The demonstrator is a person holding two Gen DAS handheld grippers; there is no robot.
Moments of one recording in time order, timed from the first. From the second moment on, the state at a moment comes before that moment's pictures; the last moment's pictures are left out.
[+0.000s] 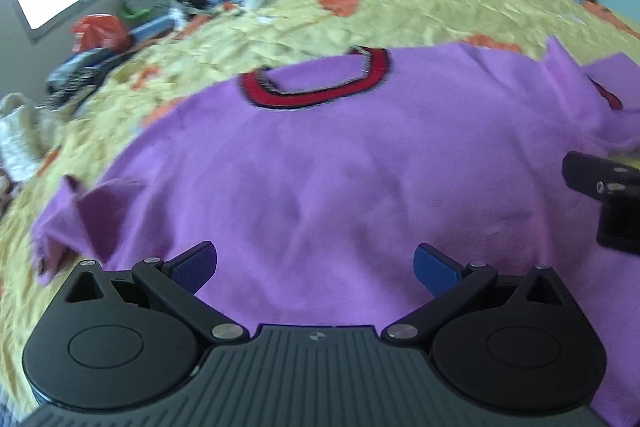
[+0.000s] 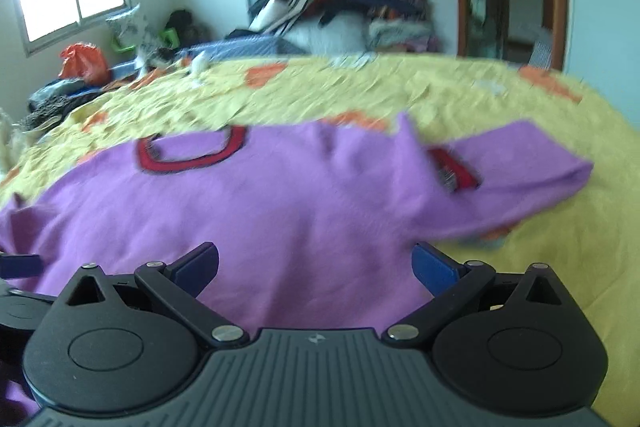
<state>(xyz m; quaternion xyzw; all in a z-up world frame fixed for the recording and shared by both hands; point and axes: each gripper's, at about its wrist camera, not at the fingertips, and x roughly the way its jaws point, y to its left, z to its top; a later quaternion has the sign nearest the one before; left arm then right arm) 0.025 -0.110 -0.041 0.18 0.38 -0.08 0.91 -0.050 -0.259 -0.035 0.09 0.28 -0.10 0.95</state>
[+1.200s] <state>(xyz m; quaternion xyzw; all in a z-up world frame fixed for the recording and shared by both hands) 0.058 -0.134 -0.053 0.20 0.41 -0.09 0.89 0.007 -0.369 -0.049 -0.04 0.36 -0.16 0.92</state>
